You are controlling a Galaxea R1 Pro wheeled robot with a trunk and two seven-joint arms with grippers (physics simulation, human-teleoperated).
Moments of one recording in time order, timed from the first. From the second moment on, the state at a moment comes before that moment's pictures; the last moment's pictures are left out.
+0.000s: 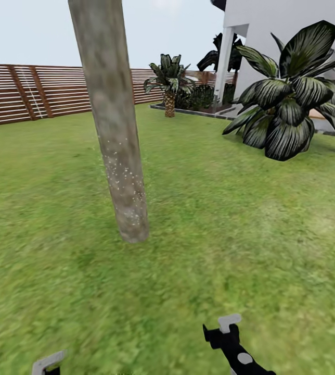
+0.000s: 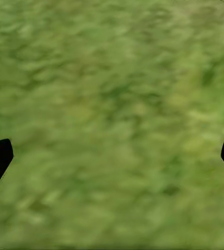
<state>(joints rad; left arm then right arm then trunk) -0.33 0.10 0.57 -0.31 -0.19 -0.15 0.07 -0.50 0.05 -0.01 -0.19 0.17 -0.32 0.00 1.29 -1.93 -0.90</state>
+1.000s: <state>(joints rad) -0.32 0.10 0.57 -0.28 -0.18 -0.18 0.08 -0.50 0.05 -0.01 -0.19 0.17 -0.32 0.00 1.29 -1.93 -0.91</state>
